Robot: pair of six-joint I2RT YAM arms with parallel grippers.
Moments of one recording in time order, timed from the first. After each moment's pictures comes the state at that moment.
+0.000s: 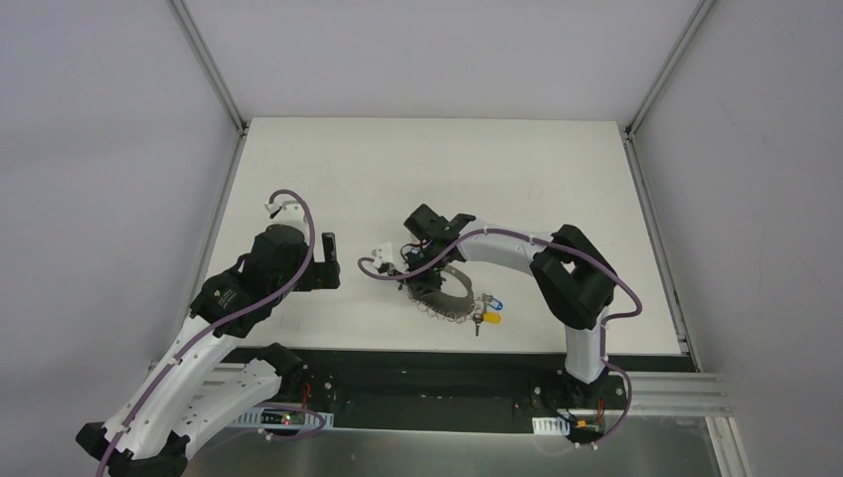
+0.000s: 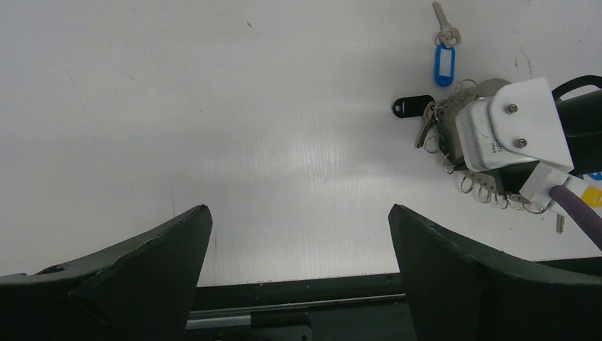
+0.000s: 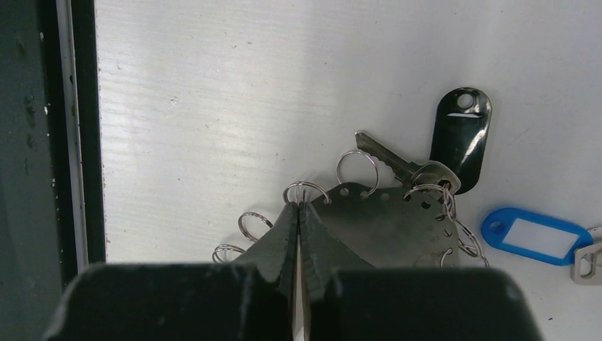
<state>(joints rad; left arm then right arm) -0.56 0.70 0.90 -0.94 -0.34 -0.43 0.89 1.94 1.32 -0.62 -0.55 -0.72</state>
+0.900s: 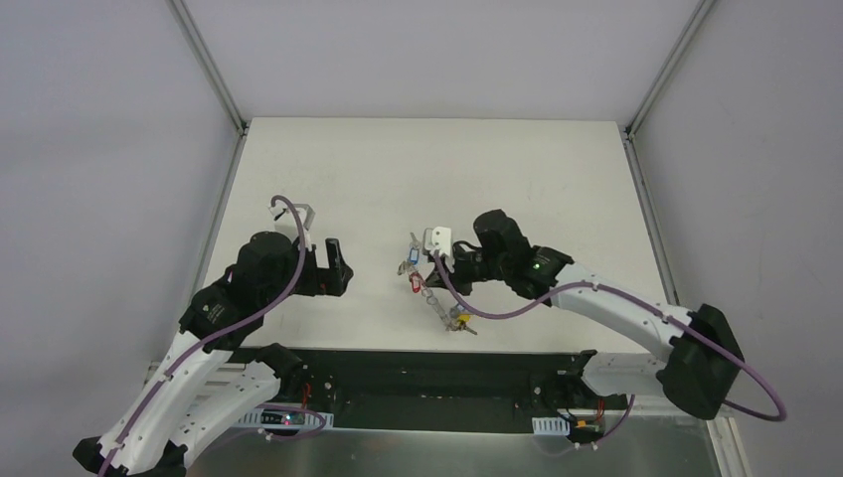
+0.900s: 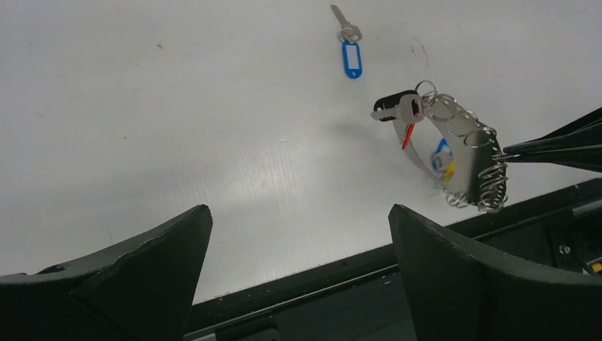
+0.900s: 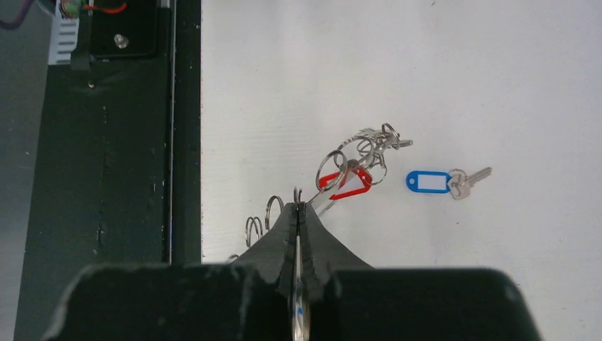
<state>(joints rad) -0.56 0.61 0.88 -0.87 -0.17 -0.41 0.87 1.28 0.88 -0.22 -0.57 -0.40</state>
